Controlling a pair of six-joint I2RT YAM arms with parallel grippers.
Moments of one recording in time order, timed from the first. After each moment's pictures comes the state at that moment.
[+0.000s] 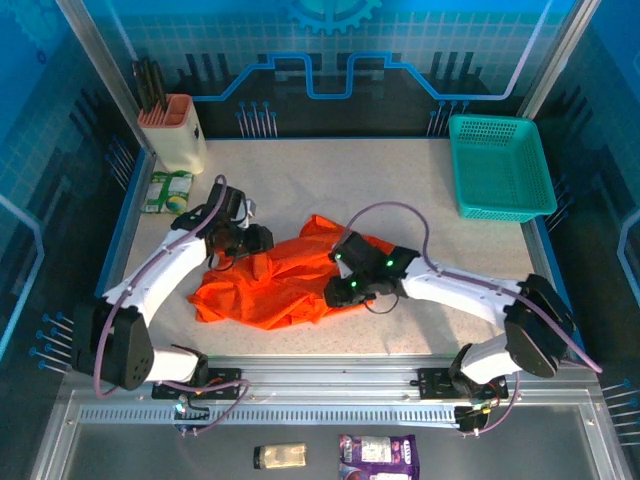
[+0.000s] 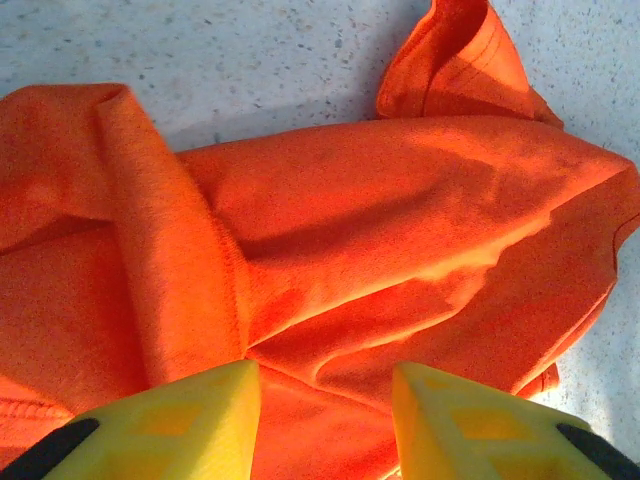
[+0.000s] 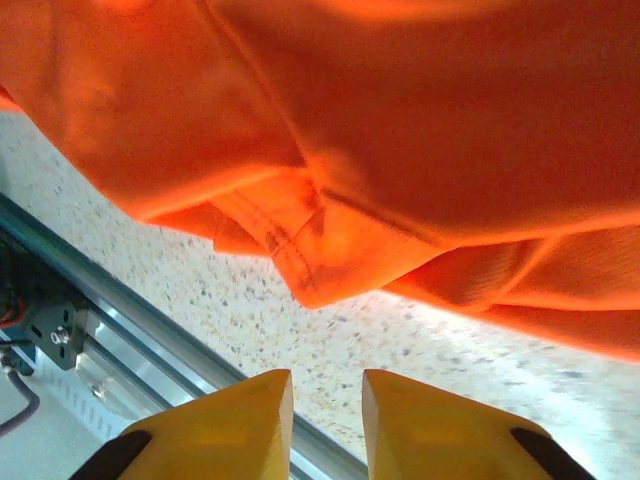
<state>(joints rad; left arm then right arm) -0.24 1.34 0.99 -0.71 0.28 -0.52 0.91 1.46 0.95 -0.58 -0.26 0.69</state>
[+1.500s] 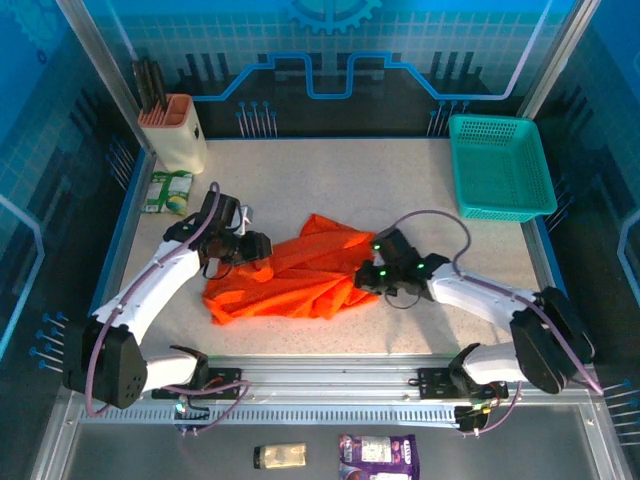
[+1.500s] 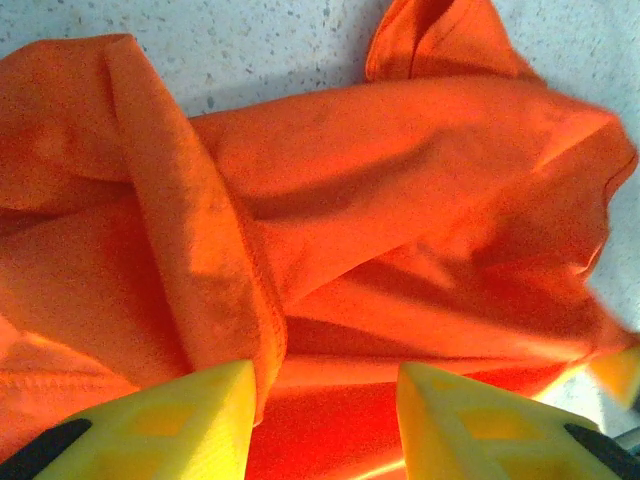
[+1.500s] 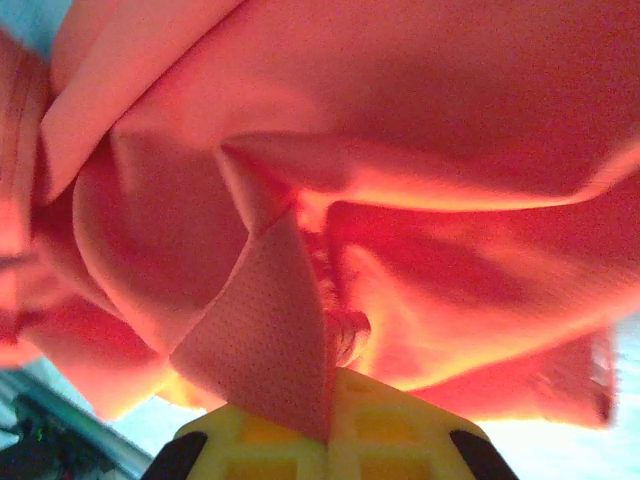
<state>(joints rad) -0.26 1.26 0.94 -0.74 0.30 -0.50 0.60 1.31 0.70 -0.37 -0.26 0.83</state>
